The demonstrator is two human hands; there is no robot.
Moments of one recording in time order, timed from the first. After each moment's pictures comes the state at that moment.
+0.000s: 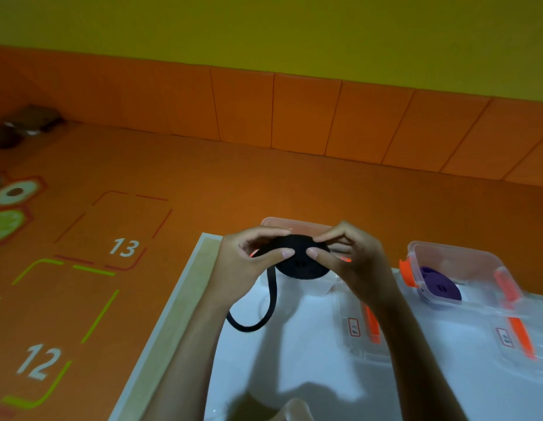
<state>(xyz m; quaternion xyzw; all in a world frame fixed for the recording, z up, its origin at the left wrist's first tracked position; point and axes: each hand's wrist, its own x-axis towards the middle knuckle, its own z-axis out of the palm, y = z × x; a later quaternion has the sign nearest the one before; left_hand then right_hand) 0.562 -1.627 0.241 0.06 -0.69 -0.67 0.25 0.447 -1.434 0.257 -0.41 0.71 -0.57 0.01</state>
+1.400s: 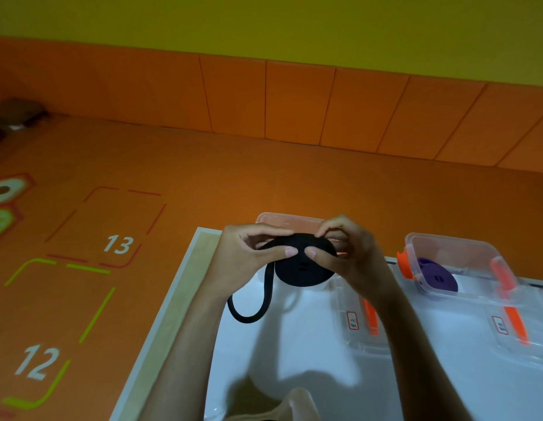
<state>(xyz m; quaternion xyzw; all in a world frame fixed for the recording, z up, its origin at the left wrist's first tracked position) 0.546 -1.636 0.245 0.05 -0.69 -0.70 0.18 0.434 -1.440 0.250 -0.39 0.70 -0.60 0.10</state>
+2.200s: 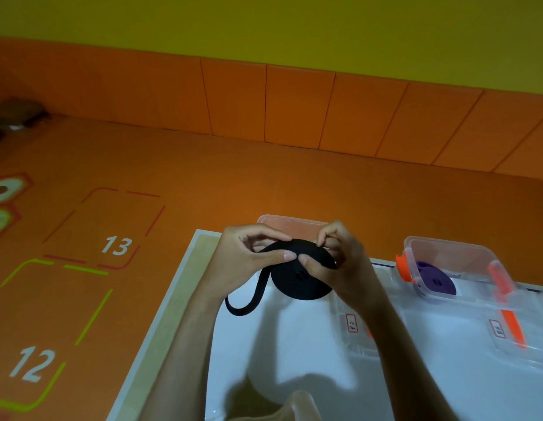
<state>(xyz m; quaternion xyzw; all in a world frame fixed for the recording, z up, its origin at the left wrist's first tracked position) 0.551 -1.645 0.245 0.05 -0.69 -0.70 0.16 0.453 -1.447 0.243 -0.37 0.71 -0.59 0.10</state>
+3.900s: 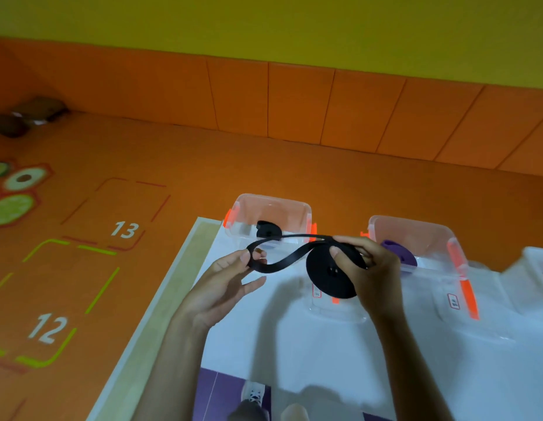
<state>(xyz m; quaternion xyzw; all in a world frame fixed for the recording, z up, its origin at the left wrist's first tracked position) 0.624 -1.511 0.216 0.18 -0.49 -0.85 0.05 0.479 -1.278 0.241 -0.26 0.77 -0.59 -0.04</state>
